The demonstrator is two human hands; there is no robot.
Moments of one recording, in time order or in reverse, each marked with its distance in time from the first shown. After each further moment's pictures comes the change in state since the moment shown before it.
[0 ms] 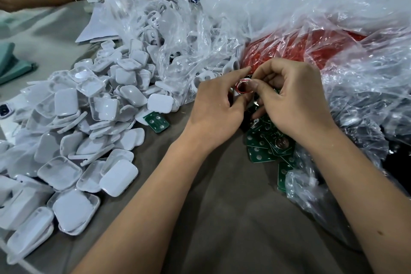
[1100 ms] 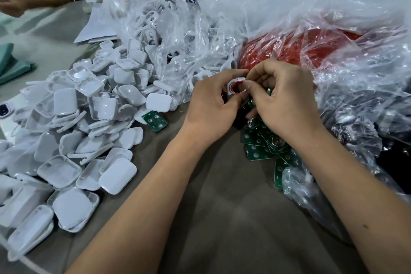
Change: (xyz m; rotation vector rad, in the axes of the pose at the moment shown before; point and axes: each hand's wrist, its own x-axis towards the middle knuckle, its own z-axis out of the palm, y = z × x) left_hand 0.001 -0.002 -0.002 -0.160 0.003 -0.035; right_hand -0.002 0.000 0.007 -0.040 0.035 -0.048
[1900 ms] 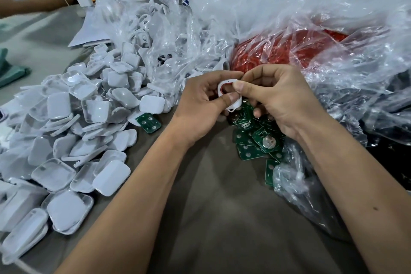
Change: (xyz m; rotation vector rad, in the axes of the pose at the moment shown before) left_hand -0.003 0.001 -0.009 -0.261 -0.102 -0.103; right_hand 0.007 0.009 -0.009 0.553 -0.109 0.403
